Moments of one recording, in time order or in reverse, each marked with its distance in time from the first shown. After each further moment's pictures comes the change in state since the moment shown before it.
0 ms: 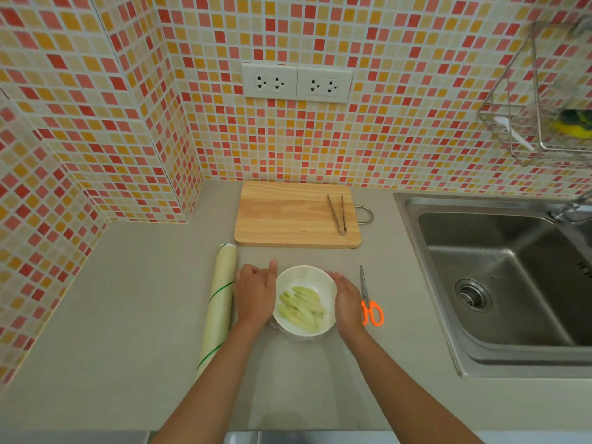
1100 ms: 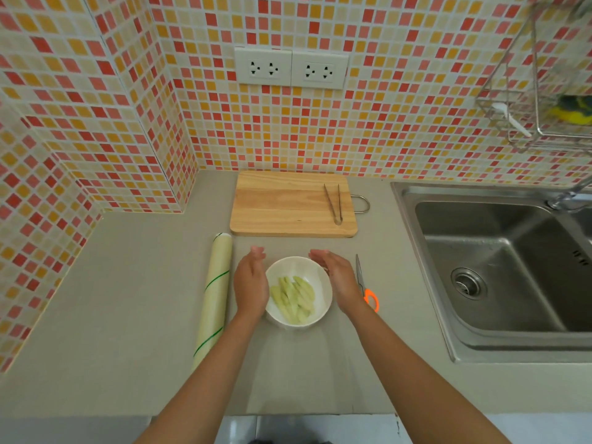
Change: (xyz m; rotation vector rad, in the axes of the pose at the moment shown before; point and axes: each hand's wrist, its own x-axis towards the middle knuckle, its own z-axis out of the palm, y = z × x) left_hand -0.014 0.017 -0.007 -0.551 0.036 -0.186; right_hand 0.017 -0.026 0.001 -0.108 -0.216 0.044
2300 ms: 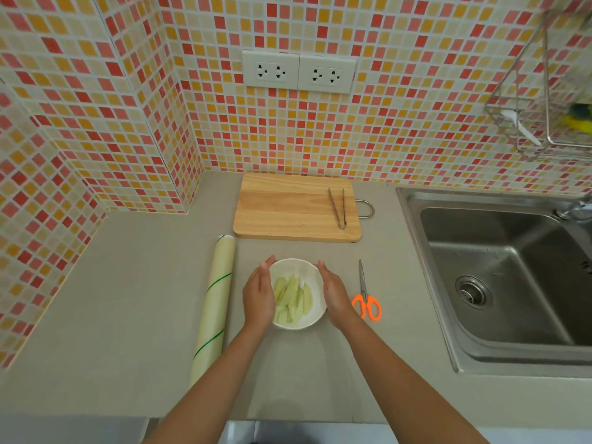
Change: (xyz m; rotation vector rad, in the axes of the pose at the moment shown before) left_hand -0.012 -0.017 0.009 -0.098 -0.060 -0.023; right_hand -0.004 0.020 0.012 0.003 -0.125 0.148
